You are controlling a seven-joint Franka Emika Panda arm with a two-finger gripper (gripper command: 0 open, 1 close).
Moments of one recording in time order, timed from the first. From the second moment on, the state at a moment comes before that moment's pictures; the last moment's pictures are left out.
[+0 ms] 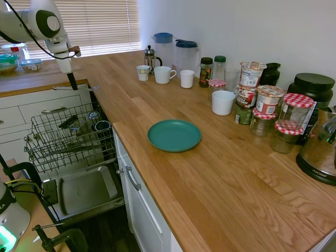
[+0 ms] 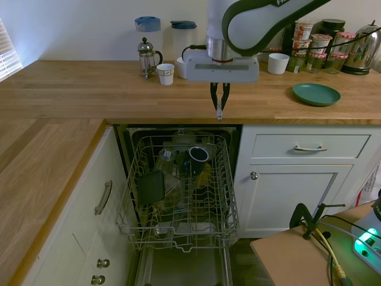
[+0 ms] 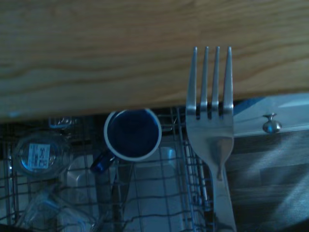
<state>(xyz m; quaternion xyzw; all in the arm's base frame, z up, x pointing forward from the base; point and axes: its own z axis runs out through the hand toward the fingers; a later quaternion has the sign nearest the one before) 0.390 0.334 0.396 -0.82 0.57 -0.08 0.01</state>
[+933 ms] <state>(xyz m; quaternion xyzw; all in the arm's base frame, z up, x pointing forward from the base) 0.347 0.381 0.226 -0.85 0.52 -0.08 -0.02</state>
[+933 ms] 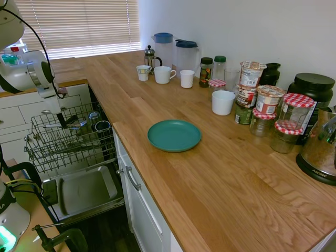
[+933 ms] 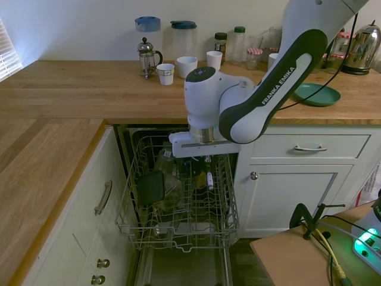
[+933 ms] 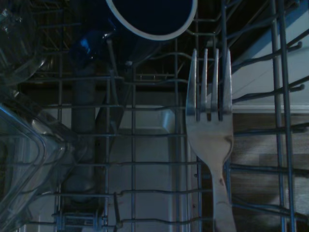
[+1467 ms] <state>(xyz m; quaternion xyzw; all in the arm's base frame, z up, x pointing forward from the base) 0.330 0.415 0.165 -0.84 0.52 -0.12 -0.04</state>
